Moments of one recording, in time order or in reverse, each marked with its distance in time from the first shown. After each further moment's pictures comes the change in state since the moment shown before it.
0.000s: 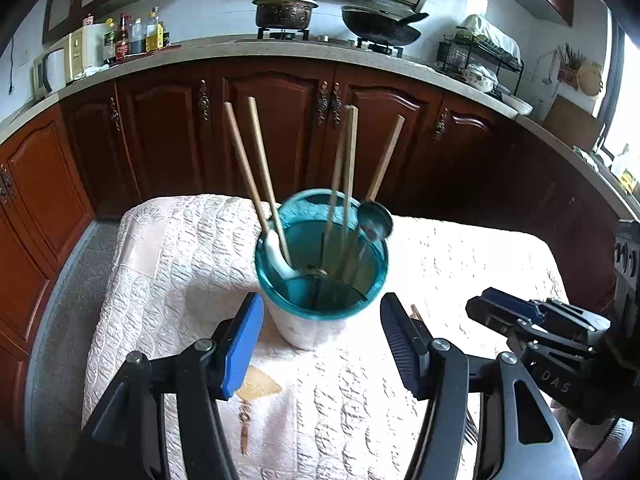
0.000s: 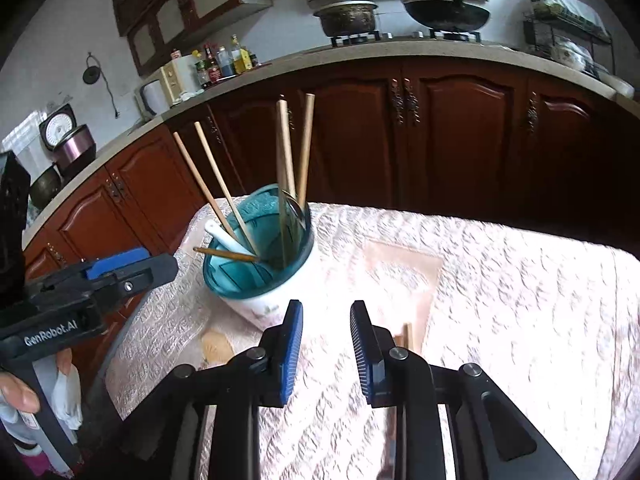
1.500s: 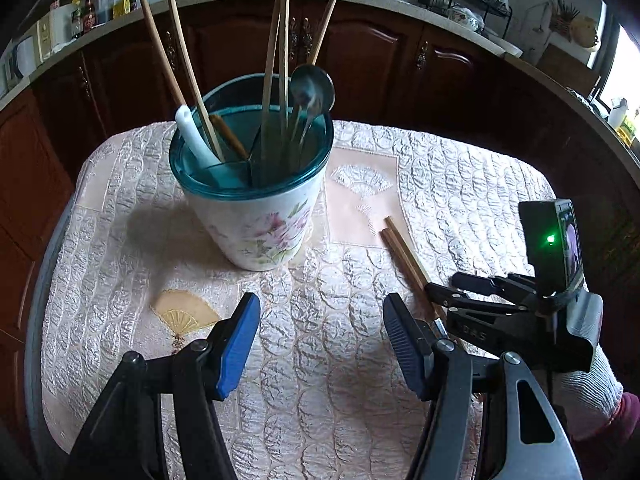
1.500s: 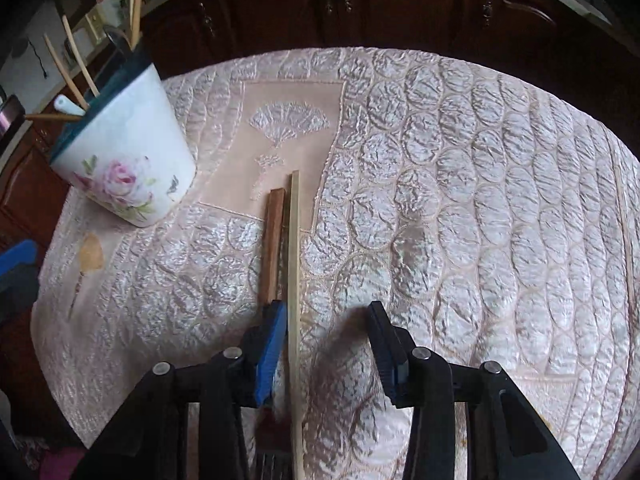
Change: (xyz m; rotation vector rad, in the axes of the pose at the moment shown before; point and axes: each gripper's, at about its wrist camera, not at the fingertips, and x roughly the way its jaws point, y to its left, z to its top) left arm 0.041 -0.041 -0.059 0.043 0.173 -0.023; right arm 0.086 -0.077 -0.077 0.045 0.325 -0.172
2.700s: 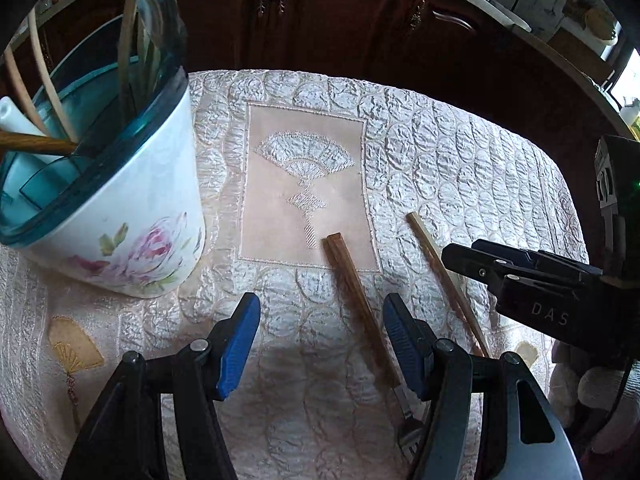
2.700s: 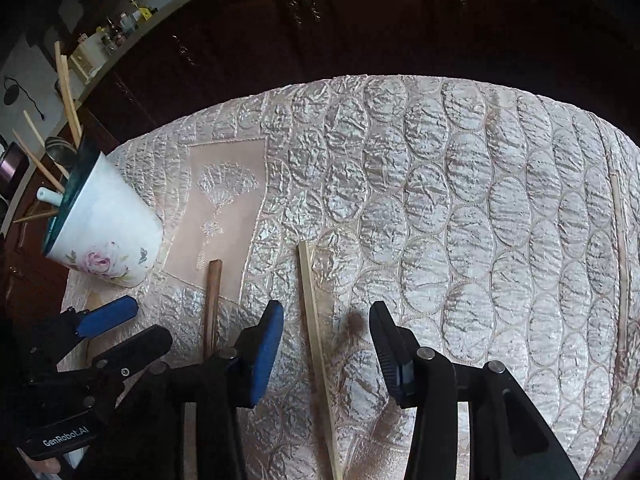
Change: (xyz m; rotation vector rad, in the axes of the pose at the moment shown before) left arm 0.103 -0.056 0.035 -0.036 0.121 -0.051; right arm -0.004 -0.085 0.038 0.110 -0.015 0.119
